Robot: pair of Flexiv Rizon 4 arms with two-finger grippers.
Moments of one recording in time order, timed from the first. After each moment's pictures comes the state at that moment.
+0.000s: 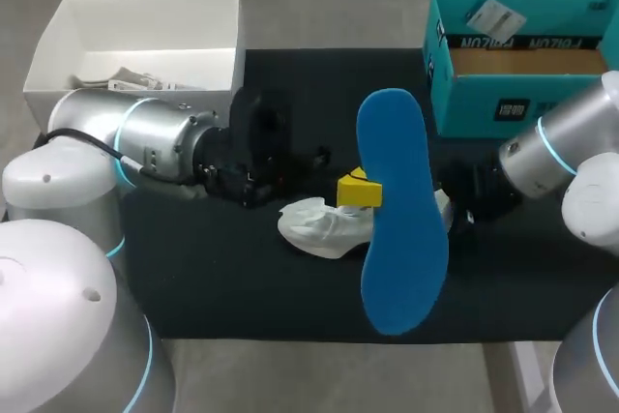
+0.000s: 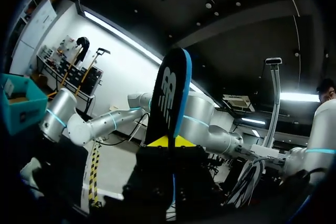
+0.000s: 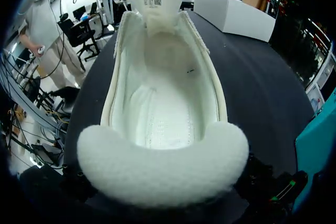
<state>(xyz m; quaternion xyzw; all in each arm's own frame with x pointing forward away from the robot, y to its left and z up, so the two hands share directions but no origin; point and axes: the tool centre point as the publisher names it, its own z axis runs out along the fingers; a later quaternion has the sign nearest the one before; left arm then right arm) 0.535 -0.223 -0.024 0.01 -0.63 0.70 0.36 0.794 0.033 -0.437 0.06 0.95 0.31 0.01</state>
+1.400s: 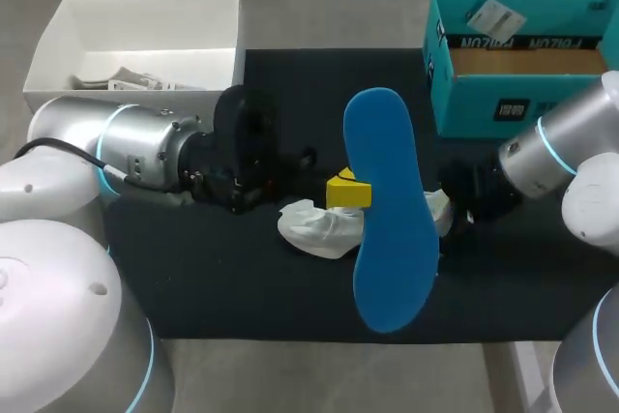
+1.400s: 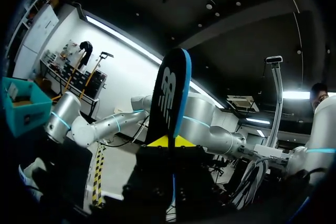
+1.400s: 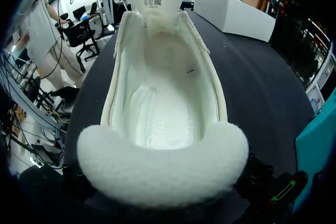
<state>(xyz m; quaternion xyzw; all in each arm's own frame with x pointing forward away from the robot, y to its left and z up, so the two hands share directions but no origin) 0.534 -0.215 -0.022 0.02 -0.63 0.70 0.34 0.794 0.033 -0.437 0.06 0.95 0.31 0.01</state>
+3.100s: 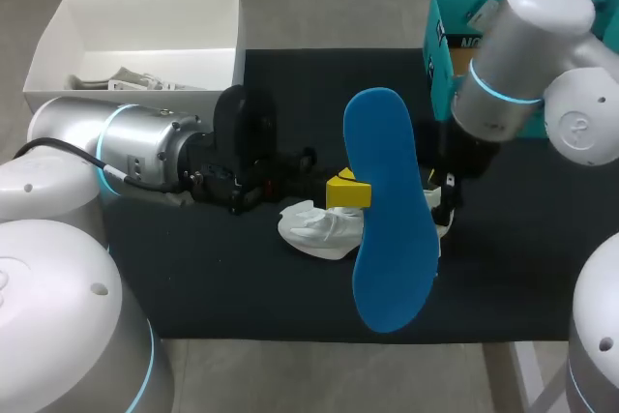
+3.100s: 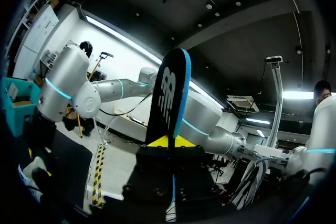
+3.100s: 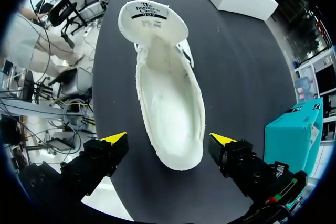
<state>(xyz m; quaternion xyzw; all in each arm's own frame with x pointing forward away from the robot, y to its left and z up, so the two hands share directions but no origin) 0.534 -0.215 -0.022 0.02 -0.63 0.70 0.34 0.782 0.031 -0.341 0.10 0.99 0.08 0.01</state>
